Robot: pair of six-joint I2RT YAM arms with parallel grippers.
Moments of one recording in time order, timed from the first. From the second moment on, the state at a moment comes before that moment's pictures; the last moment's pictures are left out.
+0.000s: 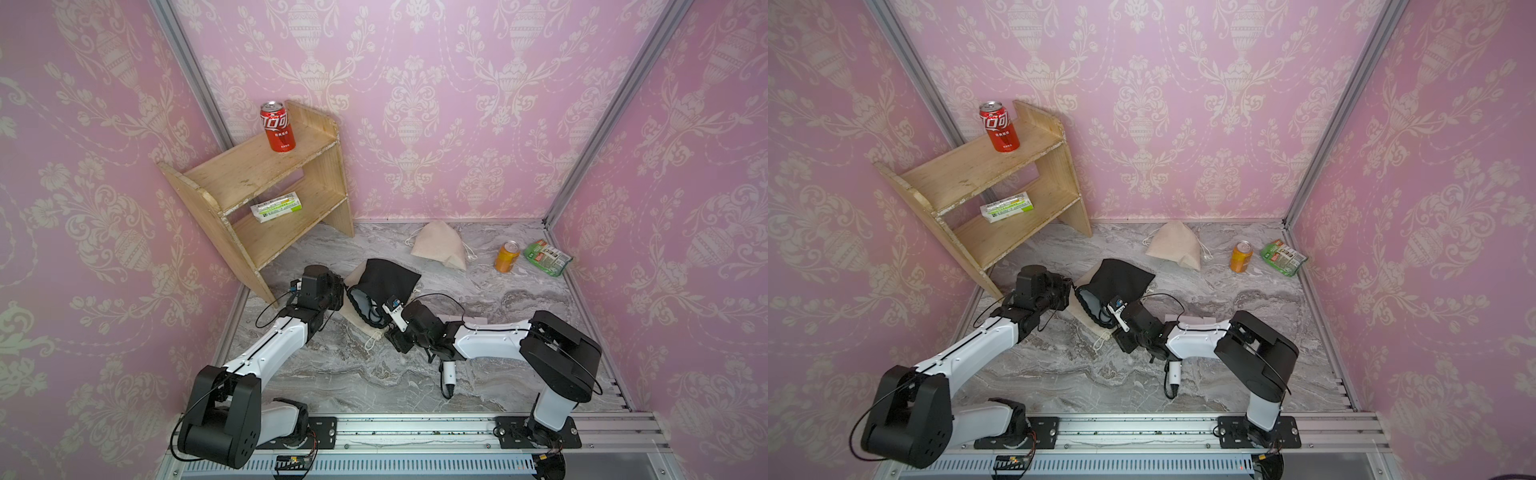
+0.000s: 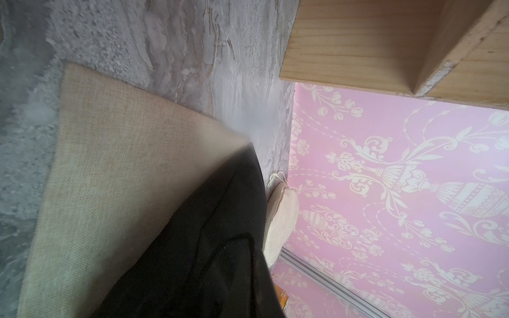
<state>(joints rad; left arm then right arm) -0.21 1.27 0.68 0.04 0.02 -1.66 0.92 1.77 0.88 0.16 0.05 0.16</state>
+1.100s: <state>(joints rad) -0.21 1.22 0.76 -0.07 -0.04 -1.51 0.78 1.50 0.78 0.15 0.07 0.27</state>
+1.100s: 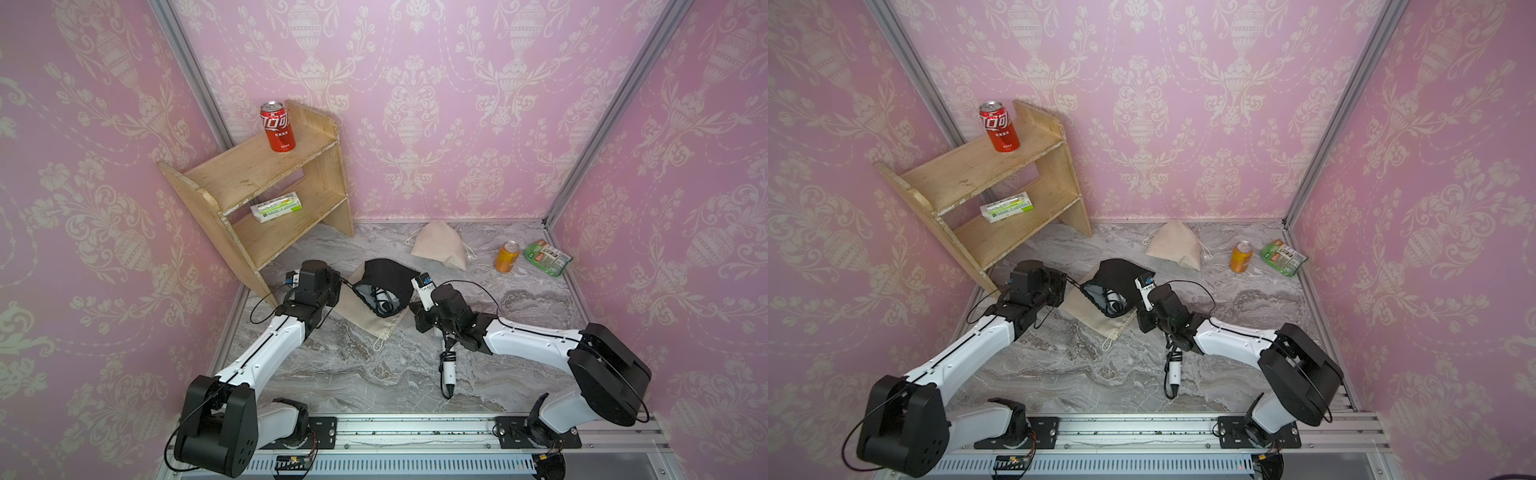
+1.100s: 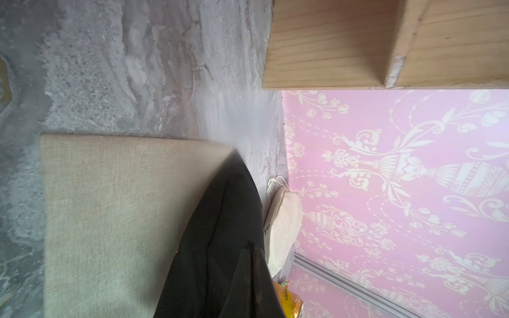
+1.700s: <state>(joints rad) -0.23 1.17 0.85 -0.20 -0.14 -1.32 0.65 1.37 0.82 -0.07 0.42 0.37</state>
